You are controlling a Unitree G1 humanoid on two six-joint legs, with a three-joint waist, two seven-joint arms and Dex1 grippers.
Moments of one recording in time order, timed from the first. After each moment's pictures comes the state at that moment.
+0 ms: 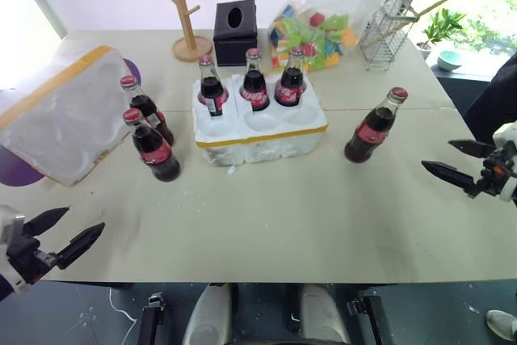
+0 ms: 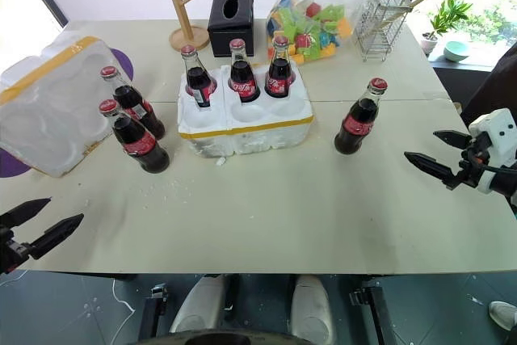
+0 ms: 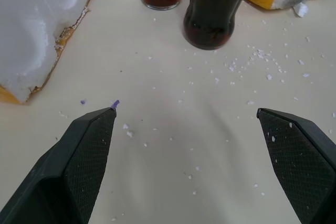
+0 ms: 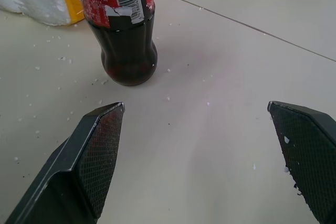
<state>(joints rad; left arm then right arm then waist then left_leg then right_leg) 0.58 0.70 0.81 -0.42 -0.70 0.50 -0.84 -0.13 -0.99 -0.45 0.19 0.46 0.38 1.05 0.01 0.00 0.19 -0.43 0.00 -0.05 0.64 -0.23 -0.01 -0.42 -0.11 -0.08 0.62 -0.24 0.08</state>
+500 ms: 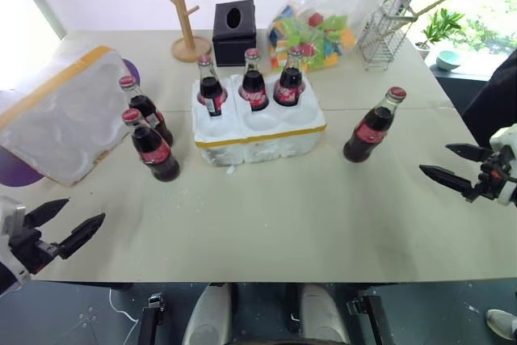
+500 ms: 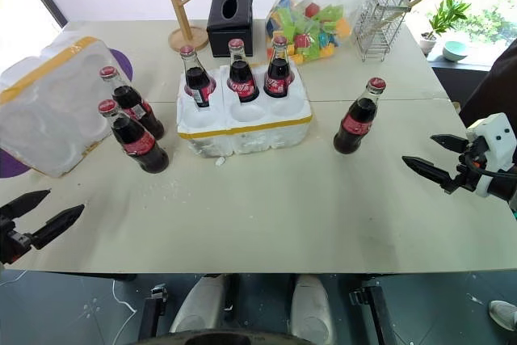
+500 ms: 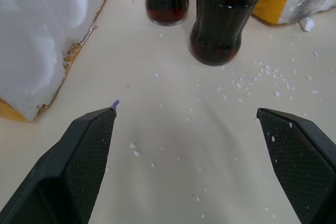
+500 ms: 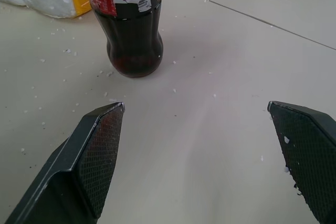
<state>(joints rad) 0.51 0.70 0.81 -0.41 -0.70 0.53 -0.81 -0.10 -0.99 -0.45 0.18 0.46 0.38 1.05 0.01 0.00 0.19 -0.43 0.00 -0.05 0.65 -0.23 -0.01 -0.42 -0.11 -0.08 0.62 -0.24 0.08</state>
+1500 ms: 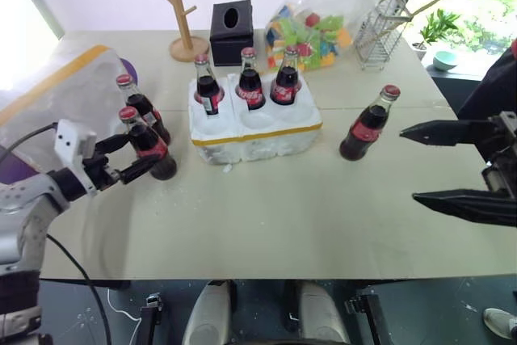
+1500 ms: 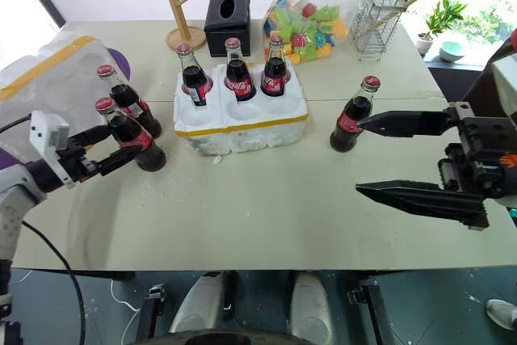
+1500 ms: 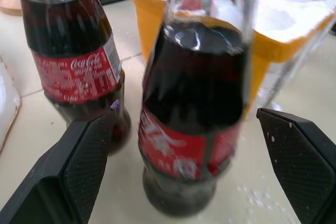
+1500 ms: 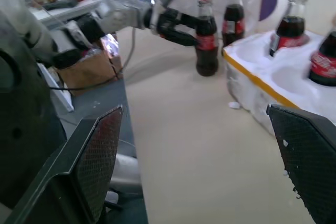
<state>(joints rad) -0.19 0.75 0.34 0.00 -0.55 0.40 -0.89 -0.19 -1.20 -0.78 -0.54 1.42 1.06 1.03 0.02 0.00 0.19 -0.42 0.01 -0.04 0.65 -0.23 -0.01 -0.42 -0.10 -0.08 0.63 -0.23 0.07</state>
